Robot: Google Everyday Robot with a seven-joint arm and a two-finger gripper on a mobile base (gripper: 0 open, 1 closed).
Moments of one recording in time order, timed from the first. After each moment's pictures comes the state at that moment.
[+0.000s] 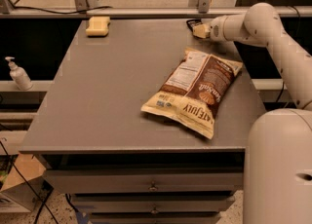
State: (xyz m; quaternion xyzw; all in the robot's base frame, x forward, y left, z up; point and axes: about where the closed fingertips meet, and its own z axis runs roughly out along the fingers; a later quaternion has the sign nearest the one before) arm 0.873 -0.177 0.833 -0.22 0.81 0.21 0.50
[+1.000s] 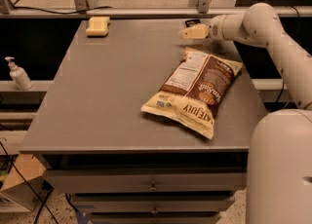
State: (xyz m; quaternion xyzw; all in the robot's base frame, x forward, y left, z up) arm 0.873 -0.175 0.842 -0.23 0.80 0.20 0.52
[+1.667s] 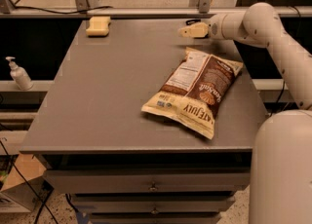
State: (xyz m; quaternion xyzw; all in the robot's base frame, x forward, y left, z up) arm 0.872 -0.172 0.852 -0.23 0.79 0.20 0.53
